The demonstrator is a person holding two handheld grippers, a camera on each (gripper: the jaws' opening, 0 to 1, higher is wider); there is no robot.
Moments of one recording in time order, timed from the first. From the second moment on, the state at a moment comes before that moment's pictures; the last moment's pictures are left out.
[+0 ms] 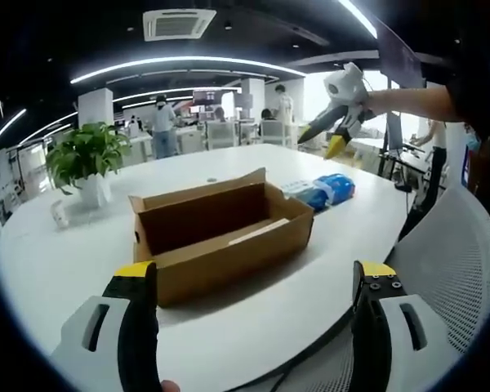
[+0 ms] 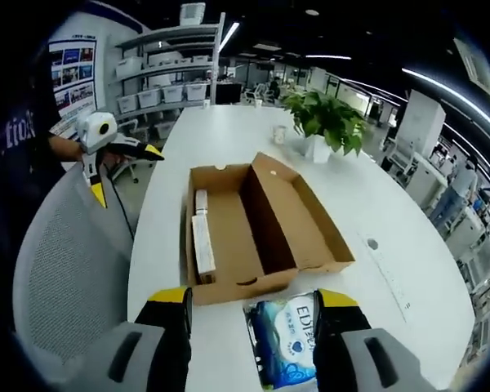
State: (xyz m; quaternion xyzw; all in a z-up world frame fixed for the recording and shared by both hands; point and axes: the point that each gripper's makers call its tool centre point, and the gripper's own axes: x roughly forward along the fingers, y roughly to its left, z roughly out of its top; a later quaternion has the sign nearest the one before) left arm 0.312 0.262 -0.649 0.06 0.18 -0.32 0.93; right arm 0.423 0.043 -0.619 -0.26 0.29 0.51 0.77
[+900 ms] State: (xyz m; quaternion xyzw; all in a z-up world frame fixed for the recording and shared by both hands) left arm 0.310 0.262 -0.653 0.06 0.19 -0.32 0.93; right arm 0.423 0.104 -0.642 -0.30 0.28 0.57 0.71
